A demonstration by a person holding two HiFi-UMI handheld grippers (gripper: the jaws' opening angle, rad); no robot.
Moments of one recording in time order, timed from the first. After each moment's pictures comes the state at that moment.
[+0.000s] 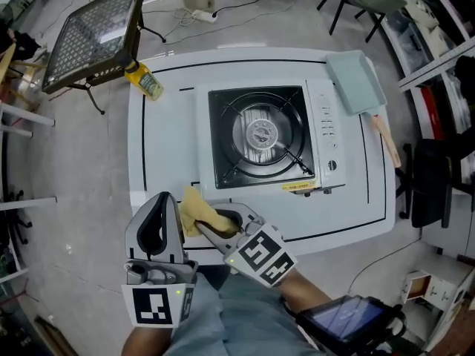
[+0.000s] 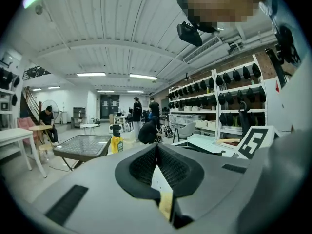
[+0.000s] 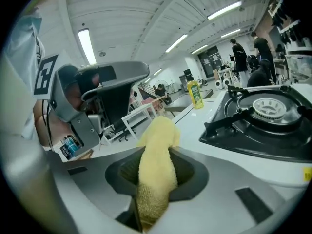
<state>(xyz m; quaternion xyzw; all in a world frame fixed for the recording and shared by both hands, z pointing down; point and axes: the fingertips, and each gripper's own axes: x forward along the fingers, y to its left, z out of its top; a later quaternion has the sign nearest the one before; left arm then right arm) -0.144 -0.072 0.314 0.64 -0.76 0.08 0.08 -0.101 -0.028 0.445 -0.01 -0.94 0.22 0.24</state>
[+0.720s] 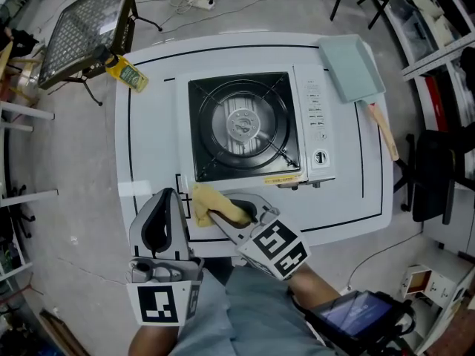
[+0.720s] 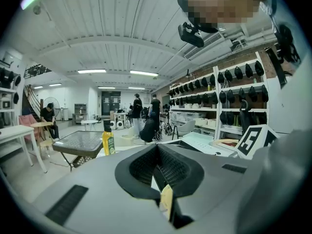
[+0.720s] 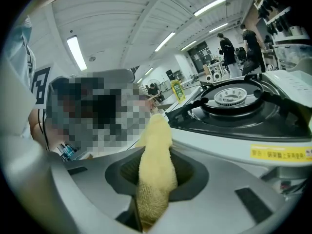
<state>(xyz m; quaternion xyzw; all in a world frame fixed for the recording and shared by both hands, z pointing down) -0.091 -0.098 0.320 0.64 -0.76 0.07 0.10 -0.038 -0.065 0.457 0.01 -0.93 0.27 0.26</state>
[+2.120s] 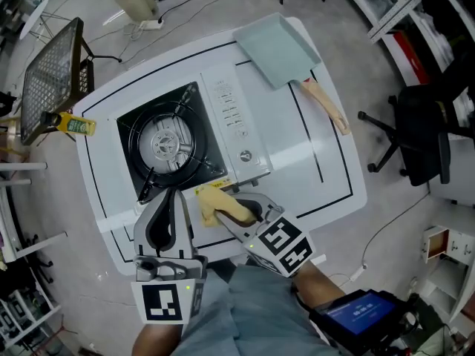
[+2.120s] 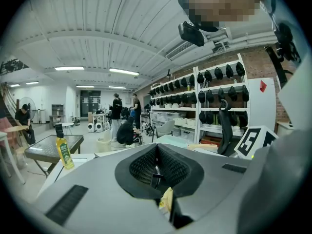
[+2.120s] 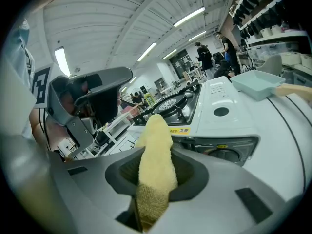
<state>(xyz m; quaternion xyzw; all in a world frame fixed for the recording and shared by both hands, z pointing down) 0.056 -0.179 0.333 0.71 -0.69 0.11 0.11 0.108 -0.141 0.464 0.11 -0.92 0.30 0.23</state>
